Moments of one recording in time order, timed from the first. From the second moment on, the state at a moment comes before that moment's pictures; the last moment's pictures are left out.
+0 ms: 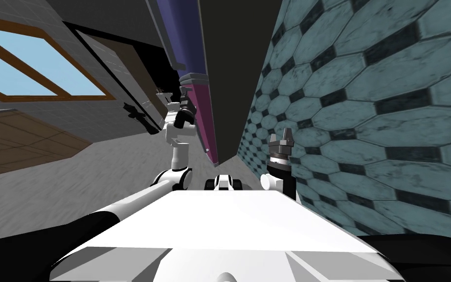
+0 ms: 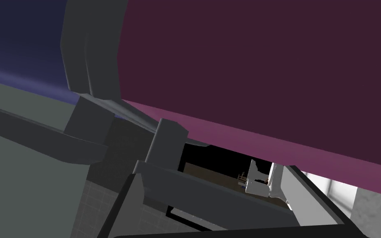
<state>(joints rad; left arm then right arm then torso) -0.56 0.15 0.16 -1.85 -0.24 0.45 0.44 0.51 0.00 -0.02 -2.34 -0.11 -0.39 0.14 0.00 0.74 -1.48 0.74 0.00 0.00</state>
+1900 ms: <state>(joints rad) -1.03 0.13 0.37 -1.59 -0.43 0.92 0.53 0.51 0.00 -0.02 -2.34 -0.11 -0.39 0.14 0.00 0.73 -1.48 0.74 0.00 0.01</state>
